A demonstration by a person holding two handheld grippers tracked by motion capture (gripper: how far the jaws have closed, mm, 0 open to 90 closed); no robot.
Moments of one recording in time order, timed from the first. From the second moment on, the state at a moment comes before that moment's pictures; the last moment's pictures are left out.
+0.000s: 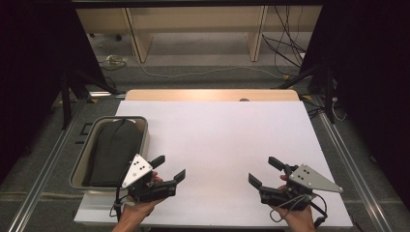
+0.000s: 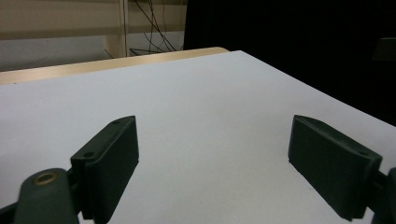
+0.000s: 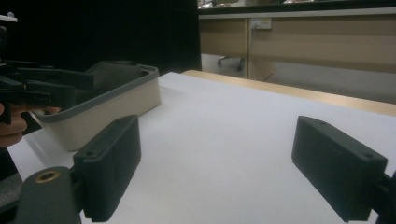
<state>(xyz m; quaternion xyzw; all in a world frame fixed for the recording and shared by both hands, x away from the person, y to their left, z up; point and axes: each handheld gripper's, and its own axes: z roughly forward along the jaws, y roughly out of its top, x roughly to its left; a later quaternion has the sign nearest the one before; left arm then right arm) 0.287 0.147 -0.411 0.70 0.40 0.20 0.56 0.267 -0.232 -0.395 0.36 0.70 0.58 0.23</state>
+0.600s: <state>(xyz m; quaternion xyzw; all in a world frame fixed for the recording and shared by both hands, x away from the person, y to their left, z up) 0.296 0.150 -0.407 0.69 0.42 0.22 0.55 0.269 -0.234 -0.395 0.37 0.70 0.57 0.23</state>
